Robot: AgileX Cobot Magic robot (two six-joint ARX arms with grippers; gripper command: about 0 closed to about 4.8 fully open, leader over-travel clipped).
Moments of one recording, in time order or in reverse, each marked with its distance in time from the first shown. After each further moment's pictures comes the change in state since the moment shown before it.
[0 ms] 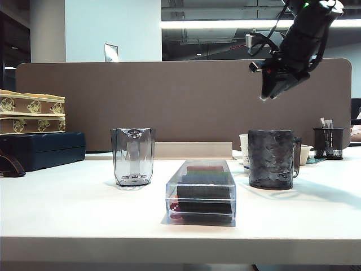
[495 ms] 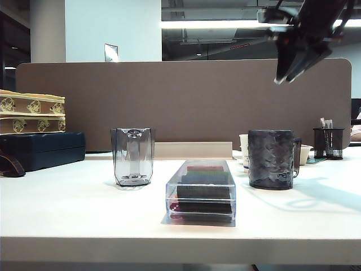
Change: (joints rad) left arm 0.000 0.000 0.000 0.000 0.000 0.000; right arm 0.002 -0.167 -0.002 -0.286 -0.026 0.024
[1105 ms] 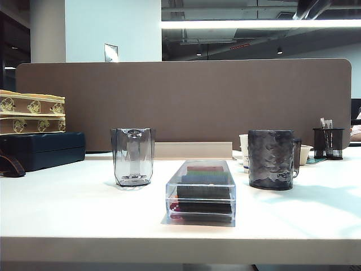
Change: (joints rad) left arm 0.000 0.000 0.000 0.000 0.000 0.000; right arm 0.030 -0.294 -0.001 -0.192 0.000 0.039
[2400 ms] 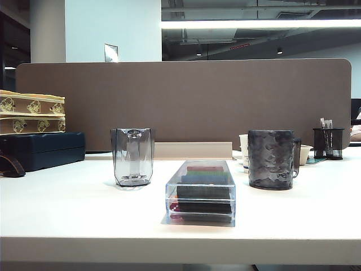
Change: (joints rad) left arm 0.000 0.000 0.000 0.000 0.000 0.000; right arm 0.000 -0.833 -0.744 0.006 -0.003 0.095
